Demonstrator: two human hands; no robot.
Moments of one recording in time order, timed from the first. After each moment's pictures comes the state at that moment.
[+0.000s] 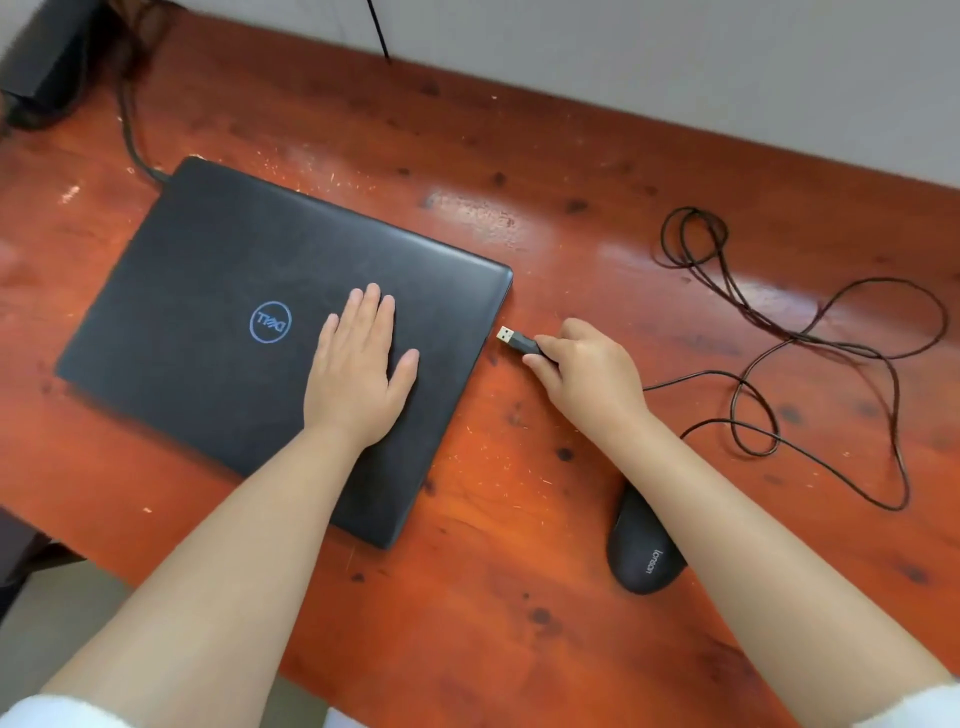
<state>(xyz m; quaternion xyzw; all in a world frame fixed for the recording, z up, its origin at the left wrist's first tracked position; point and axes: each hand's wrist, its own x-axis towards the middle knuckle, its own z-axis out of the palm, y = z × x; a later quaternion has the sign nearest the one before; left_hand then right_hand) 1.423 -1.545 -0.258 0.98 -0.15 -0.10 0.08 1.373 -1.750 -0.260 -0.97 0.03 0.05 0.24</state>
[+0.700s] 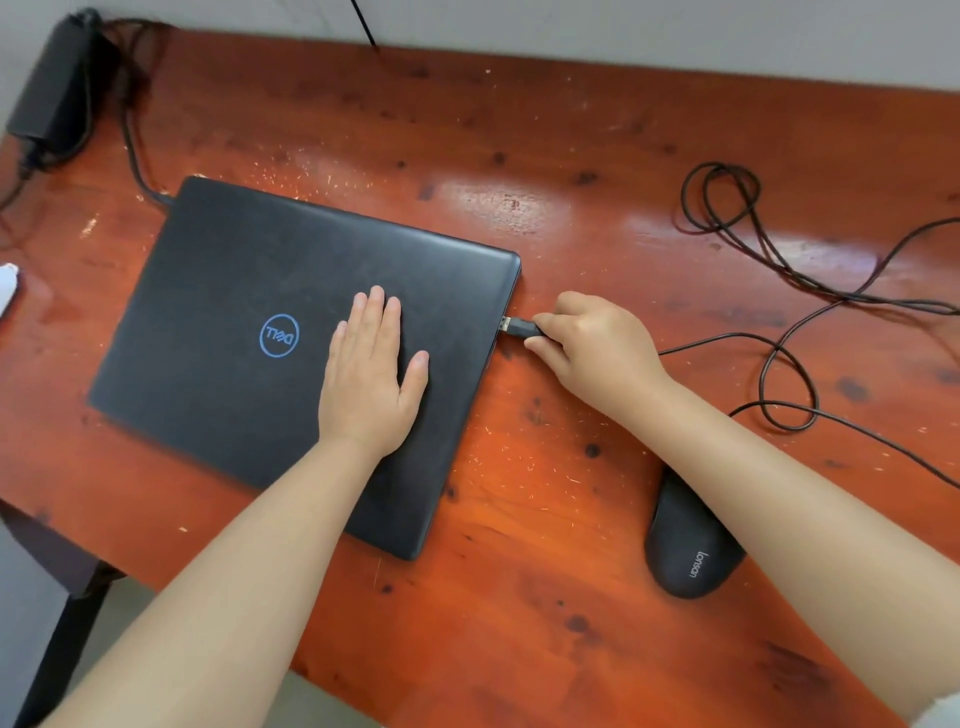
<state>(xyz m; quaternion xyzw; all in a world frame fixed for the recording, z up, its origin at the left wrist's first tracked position) 1.423 -1.548 -0.254 0.98 -0.15 -0.10 0.09 1.386 -1.753 -0.267 -0.96 -0.05 0.00 0.26</state>
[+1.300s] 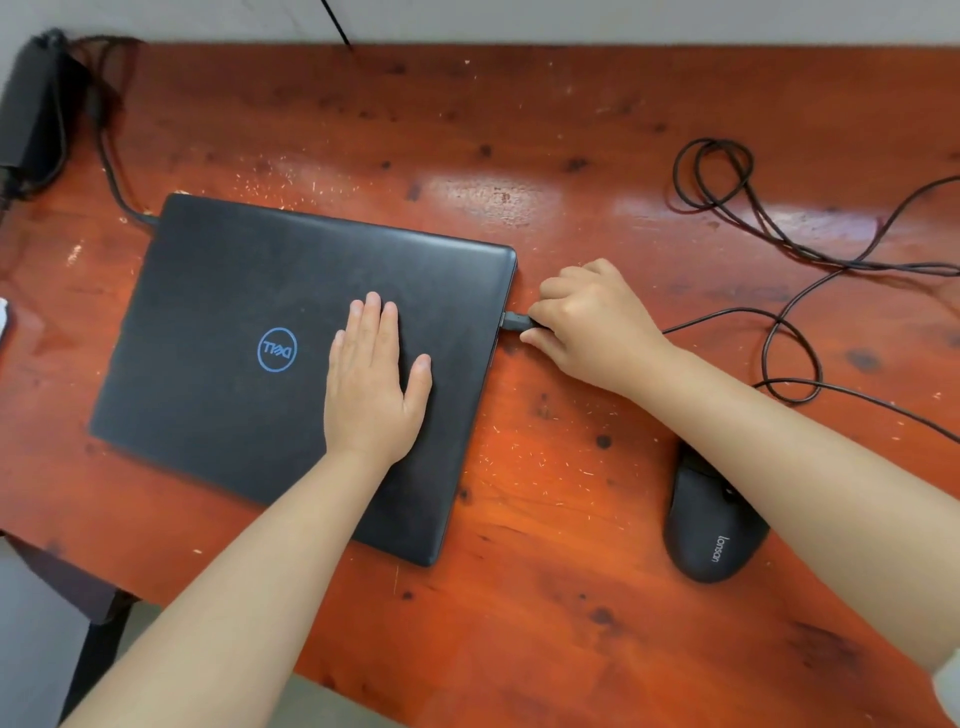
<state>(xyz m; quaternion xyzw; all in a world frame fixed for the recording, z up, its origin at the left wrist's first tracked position) 1.422 -1.547 -0.256 0.98 -0.15 -0.10 0.09 1.396 -1.755 -0.262 -0.97 -0.10 0.02 0.20</state>
